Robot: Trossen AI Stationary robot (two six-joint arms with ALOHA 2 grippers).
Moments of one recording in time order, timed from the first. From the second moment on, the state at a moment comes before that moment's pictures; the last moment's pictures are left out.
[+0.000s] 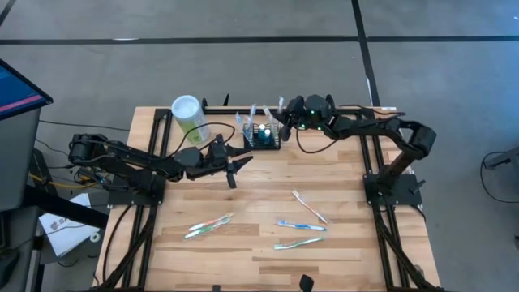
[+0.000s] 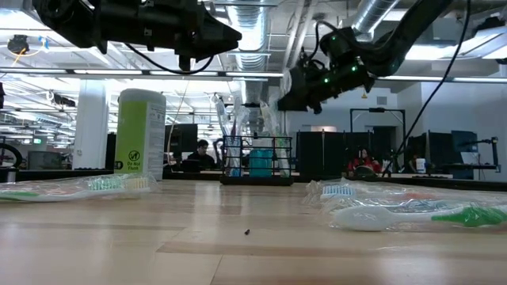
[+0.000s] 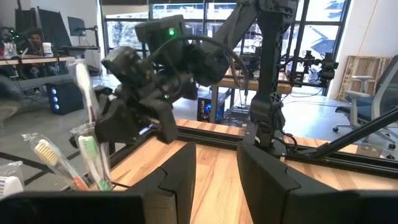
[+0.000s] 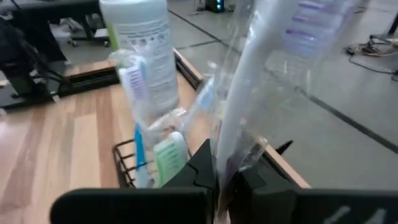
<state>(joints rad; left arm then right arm) 0.00 1.33 0.53 0.88 -0.33 -0.03 -0.56 1.63 0.87 0.48 -0.16 0.01</state>
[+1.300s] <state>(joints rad) 0.00 1.33 0.53 0.87 -0.33 -0.03 -0.57 1.79 0.87 0.58 -0.16 0.05</state>
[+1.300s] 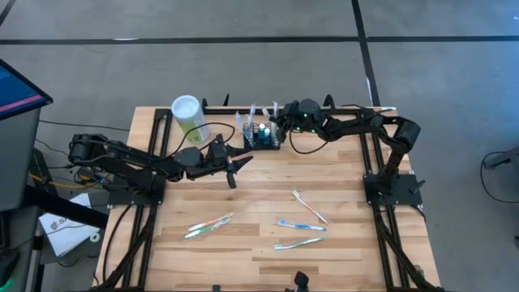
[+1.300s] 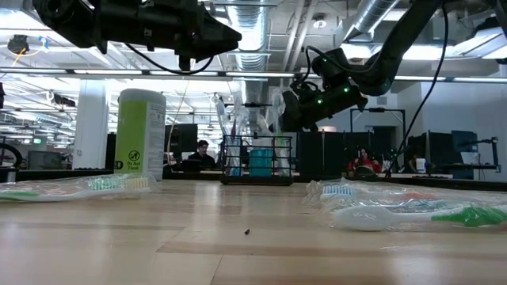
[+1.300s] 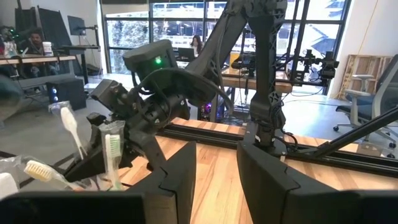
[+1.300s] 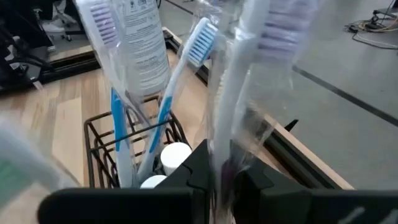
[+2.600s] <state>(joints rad) 0.00 1.33 0.53 0.85 -0.33 -0.03 -0.55 1.56 0.87 0.45 -0.18 0.00</state>
